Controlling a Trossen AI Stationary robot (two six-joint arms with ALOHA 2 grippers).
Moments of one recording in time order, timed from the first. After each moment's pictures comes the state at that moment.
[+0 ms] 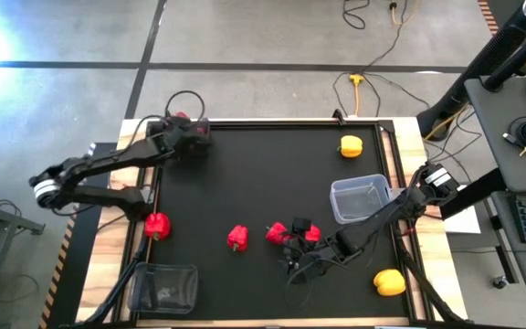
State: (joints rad) left arm 0.56 1.12 0.69 -0.38 -0.83 -0.38; right arm 0.51 1.77 1.12 -0.14 0.55 0.34
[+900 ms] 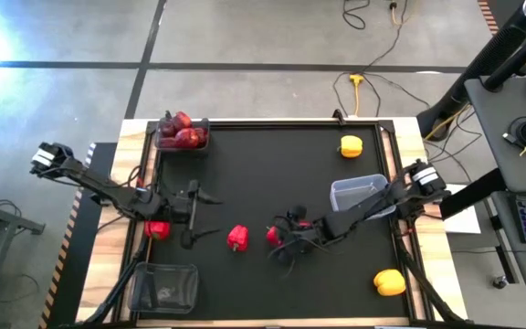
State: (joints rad) left arm -0.41 0.84 0.23 0.59 -0.35 -0.05; right arm 0.35 1.84 1.09 -0.13 0.42 0.40
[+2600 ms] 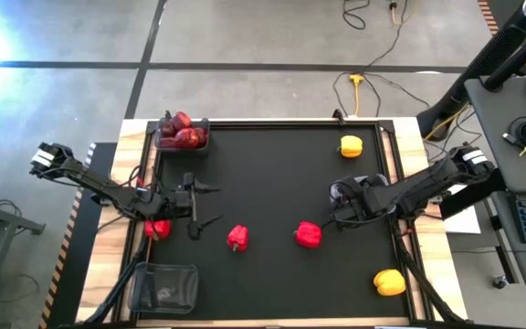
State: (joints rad) left arm -0.40 0.85 0.24 0.59 -0.57 -0.01; right arm 0.28 1.37 0.81 -1.12 0.62 1.25
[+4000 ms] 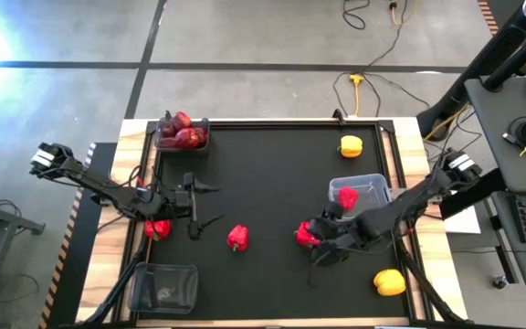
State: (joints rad) left arm -0.40 0.85 0.24 0.59 -0.57 -0.01; right arm 0.50 1.51 0.95 -0.53 0.51 0.71
